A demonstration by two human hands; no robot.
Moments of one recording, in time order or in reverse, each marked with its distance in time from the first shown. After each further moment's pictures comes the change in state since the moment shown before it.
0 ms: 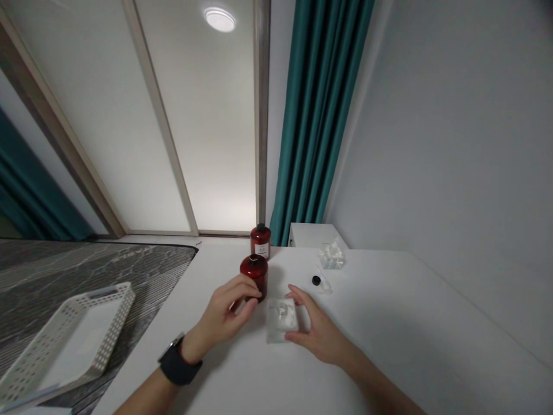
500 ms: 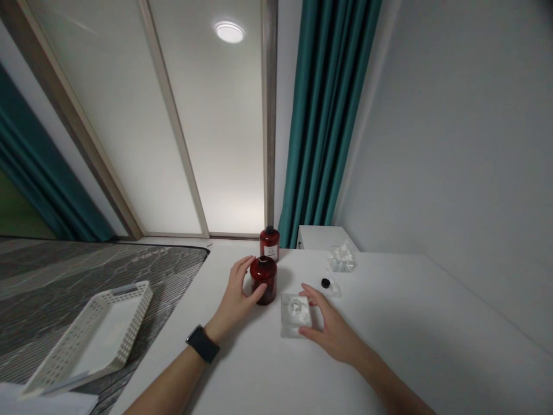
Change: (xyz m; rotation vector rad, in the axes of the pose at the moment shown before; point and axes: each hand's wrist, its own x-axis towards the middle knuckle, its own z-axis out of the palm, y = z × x) left_hand -0.002 -0.045 0.015 0.132 0.225 -0.270; right_hand 0.001 0.011 -0.007 -0.057 0.000 0.032
